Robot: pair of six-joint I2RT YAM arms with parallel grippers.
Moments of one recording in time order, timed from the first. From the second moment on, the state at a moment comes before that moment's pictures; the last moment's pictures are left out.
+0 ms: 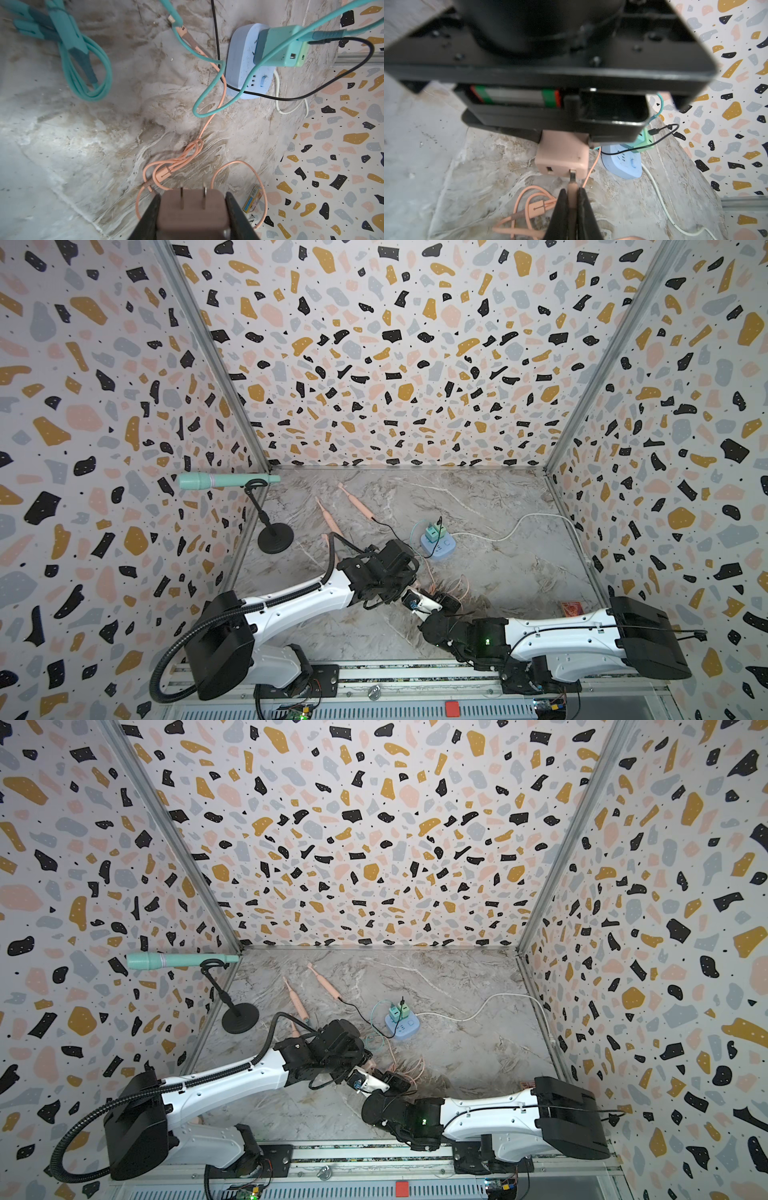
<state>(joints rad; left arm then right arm) -0.93 1.35 0.90 -0.48 0.02 -1.56 1.44 1.28 0.61 -0.01 0.81 -0.06</state>
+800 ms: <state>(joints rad) -1.02 1.40 0.96 -0.46 -0.09 -1.59 1.46 1.24 0.54 0.08 0.94 -0.14</state>
